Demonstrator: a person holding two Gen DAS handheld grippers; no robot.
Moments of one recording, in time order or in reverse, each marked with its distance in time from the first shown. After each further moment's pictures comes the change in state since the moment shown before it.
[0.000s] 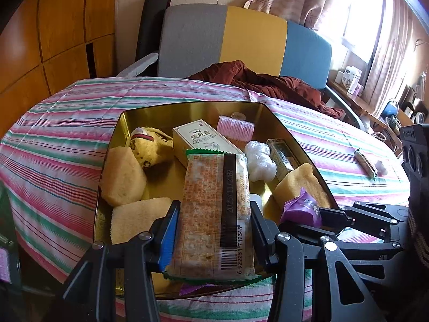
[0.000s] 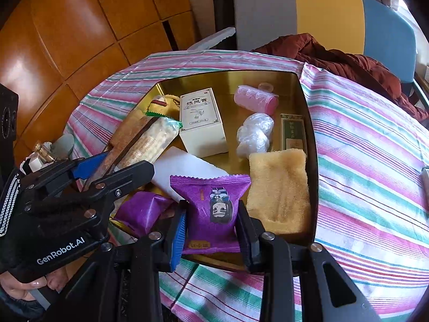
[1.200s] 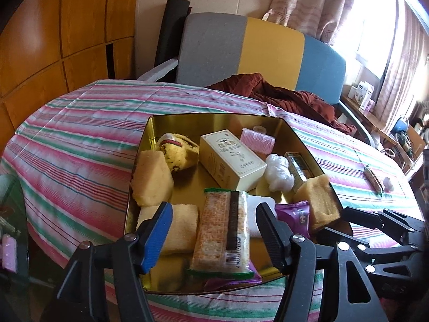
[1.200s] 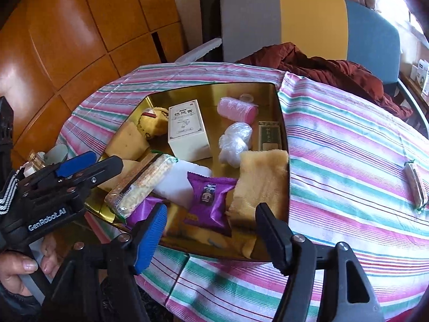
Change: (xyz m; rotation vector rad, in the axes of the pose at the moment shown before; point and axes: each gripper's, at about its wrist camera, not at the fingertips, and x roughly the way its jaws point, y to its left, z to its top) left arm -0.020 0.021 -0.002 -0.064 -0.053 0.058; right arm -0.025 -0.010 -0.007 0.032 -0.063 -0.065
